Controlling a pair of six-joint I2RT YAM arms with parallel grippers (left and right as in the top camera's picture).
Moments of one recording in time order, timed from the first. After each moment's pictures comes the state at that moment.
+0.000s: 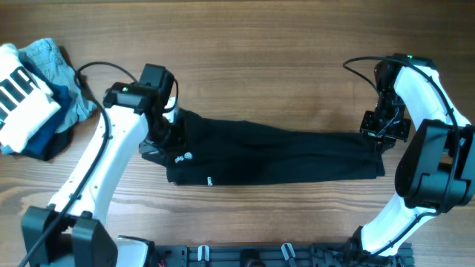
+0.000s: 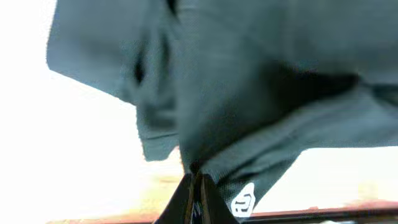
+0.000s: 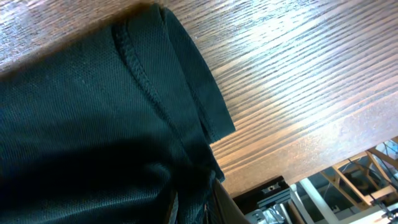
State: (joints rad) left arm -0.22 1.54 1.22 -1.26 0.13 -0.34; right arm -0.17 1.95 1.40 -1.40 0.21 0.29
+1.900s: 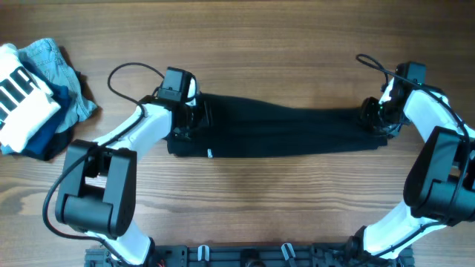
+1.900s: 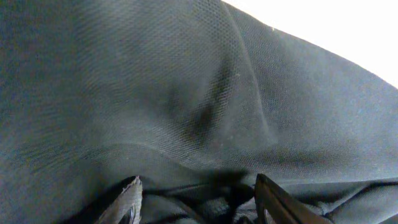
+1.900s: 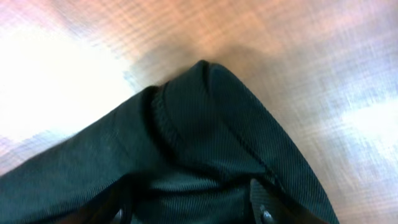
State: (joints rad) left arm -0.24 1.82 1.02 -0.39 0.26 -0.44; right arm -0.27 1.89 1.15 -0.68 -0.11 0.21
